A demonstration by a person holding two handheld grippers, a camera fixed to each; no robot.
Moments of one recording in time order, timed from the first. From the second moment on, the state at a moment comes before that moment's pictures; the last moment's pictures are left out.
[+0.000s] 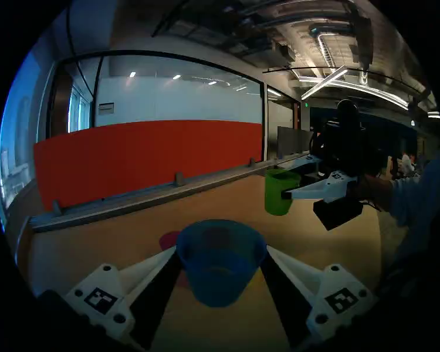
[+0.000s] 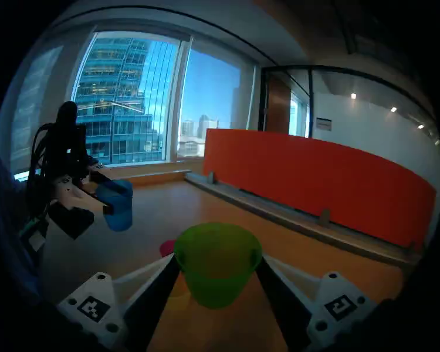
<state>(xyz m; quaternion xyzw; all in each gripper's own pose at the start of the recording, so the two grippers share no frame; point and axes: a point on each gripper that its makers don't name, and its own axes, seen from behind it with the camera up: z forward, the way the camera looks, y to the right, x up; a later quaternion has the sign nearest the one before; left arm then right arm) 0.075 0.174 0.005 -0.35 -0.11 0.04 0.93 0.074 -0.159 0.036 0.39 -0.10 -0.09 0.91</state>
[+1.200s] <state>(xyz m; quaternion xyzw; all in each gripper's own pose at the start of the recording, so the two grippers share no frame) 0.129 0.177 0.006 -0.33 -0.05 0.05 0.94 0.113 -0.170 0.013 0.40 -0.05 -0.08 0.91</state>
